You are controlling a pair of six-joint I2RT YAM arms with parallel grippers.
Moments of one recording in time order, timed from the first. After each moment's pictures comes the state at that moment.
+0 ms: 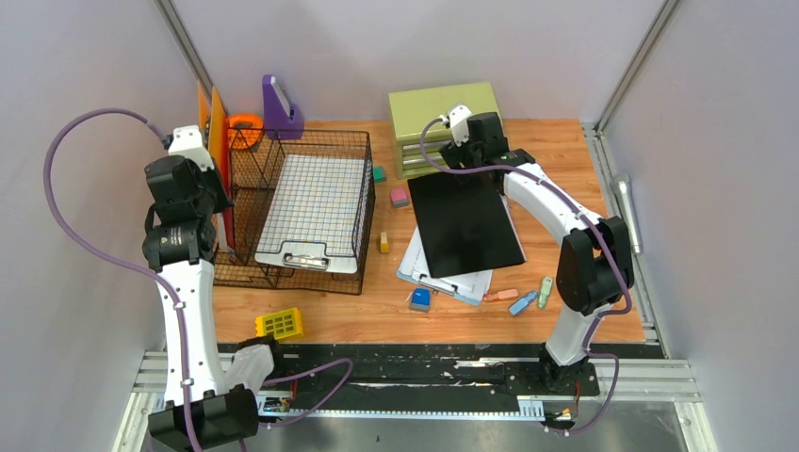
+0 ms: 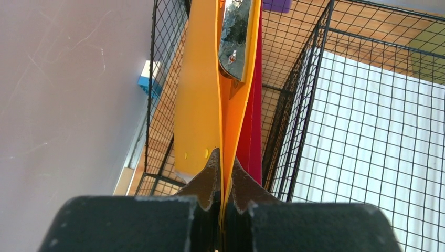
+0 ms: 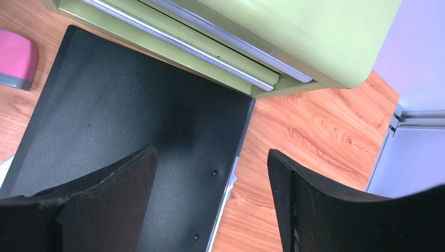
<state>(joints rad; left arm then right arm) 0.26 0.97 1.22 -0.66 0.03 0.01 0.40 1.79 1.50 -0.34 0.17 -0.37</state>
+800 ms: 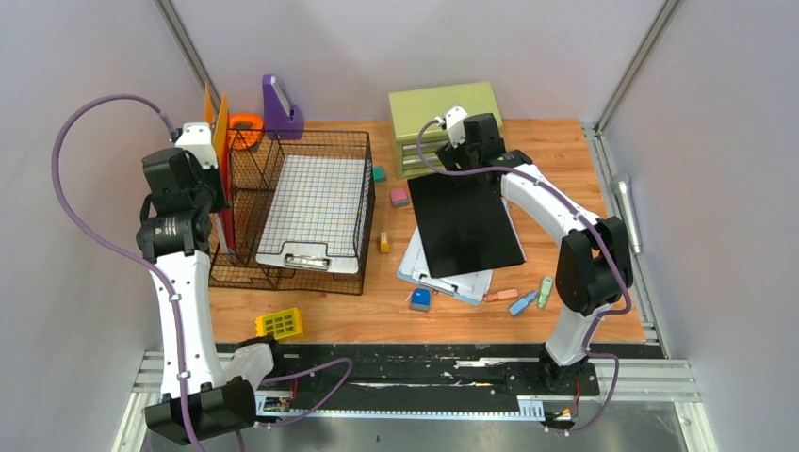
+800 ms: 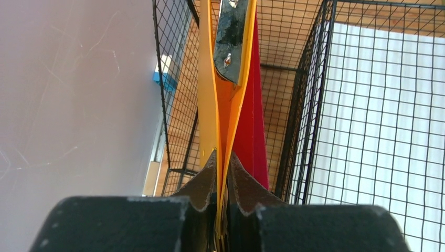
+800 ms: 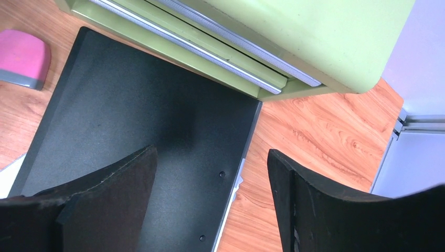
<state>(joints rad) 0.26 1.01 1.30 -0.77 0.03 0.15 0.42 1.79 1.50 -0.34 0.17 -0.37</state>
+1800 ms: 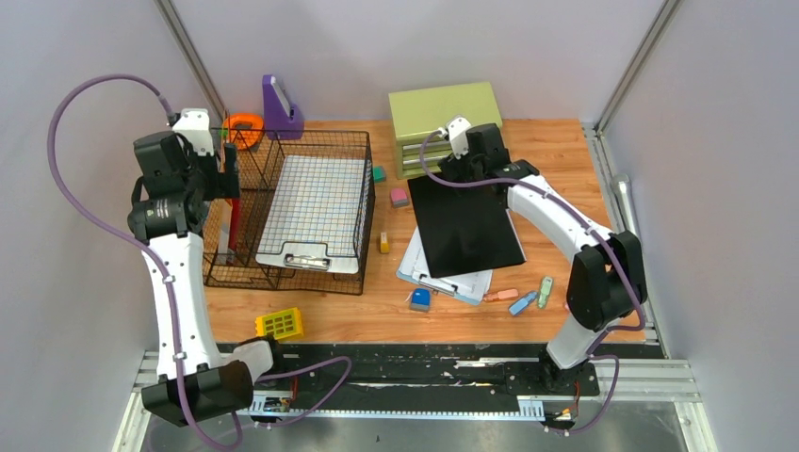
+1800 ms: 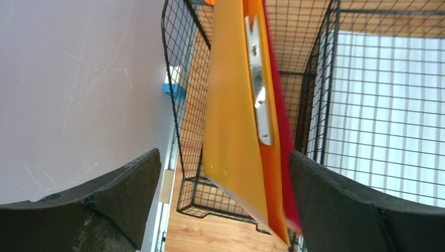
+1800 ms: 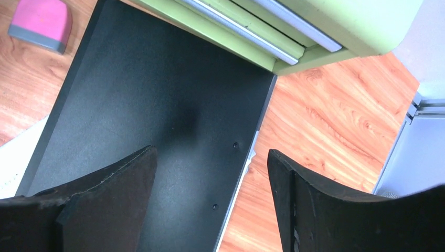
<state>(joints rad) 0.28 1.11 1.41 -0.80 0.04 0.23 0.44 1.69 1.41 -0.38 0.17 -0.34</state>
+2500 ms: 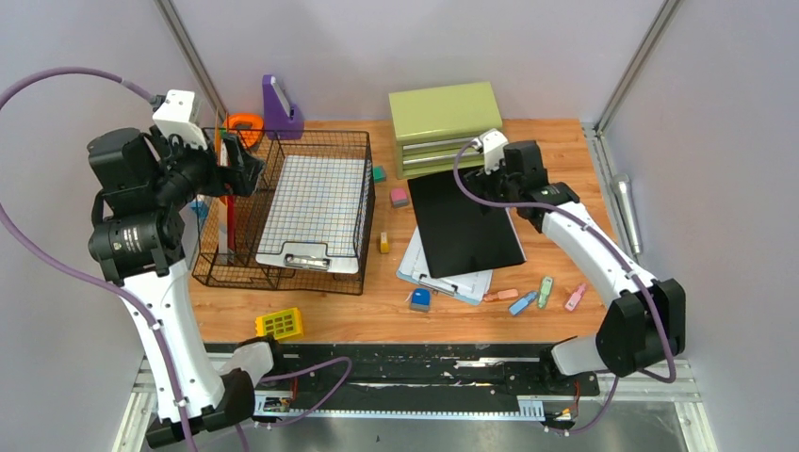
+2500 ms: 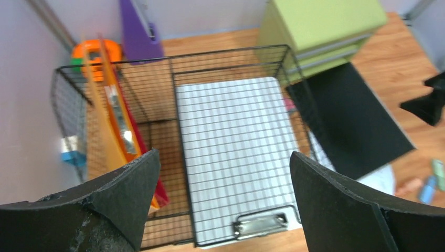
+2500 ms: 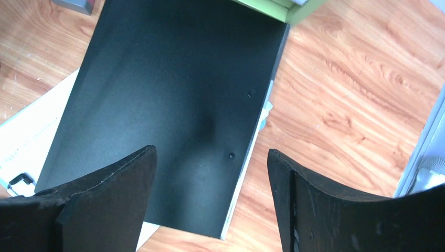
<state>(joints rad) 0.28 1.06 1.75 -1.01 0.48 0.09 0.37 1.43 1.19 -0.43 0.05 -0.26</state>
